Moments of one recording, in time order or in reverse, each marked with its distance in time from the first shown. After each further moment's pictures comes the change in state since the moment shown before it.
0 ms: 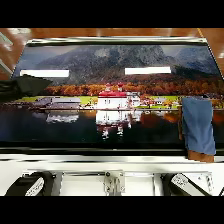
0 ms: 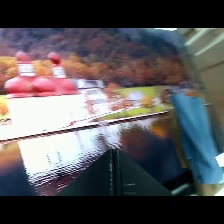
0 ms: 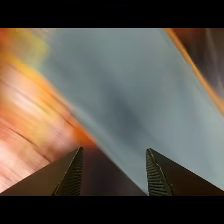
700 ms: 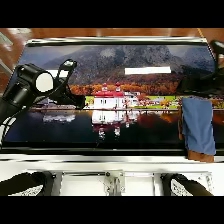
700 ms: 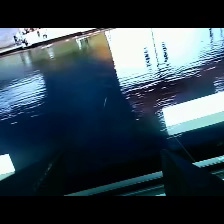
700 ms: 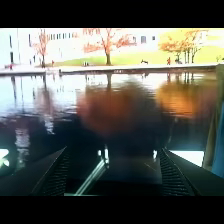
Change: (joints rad) left arm -0.533 -0.482 0.304 0.827 -0.325 -0.390; right arm 0.736 -0.003 0.105 -0.181 0.158 -0.069
